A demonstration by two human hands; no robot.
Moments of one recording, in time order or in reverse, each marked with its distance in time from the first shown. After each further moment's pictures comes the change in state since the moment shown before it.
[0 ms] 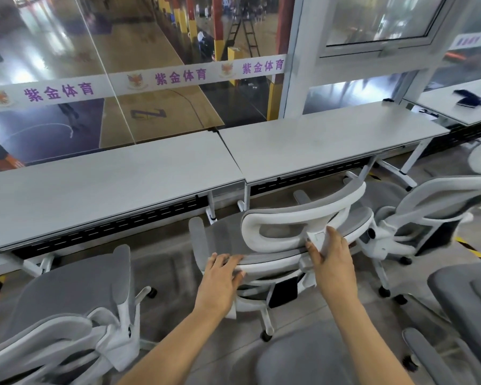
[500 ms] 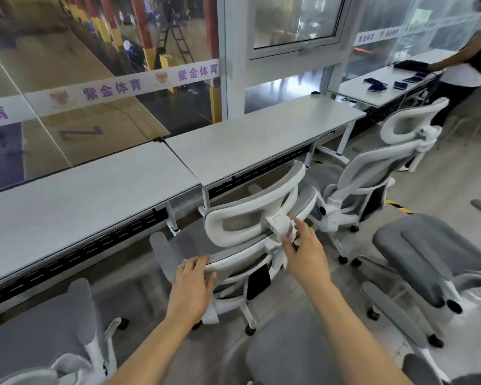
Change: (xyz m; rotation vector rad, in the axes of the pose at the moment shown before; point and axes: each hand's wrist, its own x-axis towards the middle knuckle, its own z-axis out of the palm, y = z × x) left_hand -0.001 -0.001 -0.008 0.021 -0.036 0.095; right_hand -0.032 0.002 -0.026 0.009 0.052 0.082
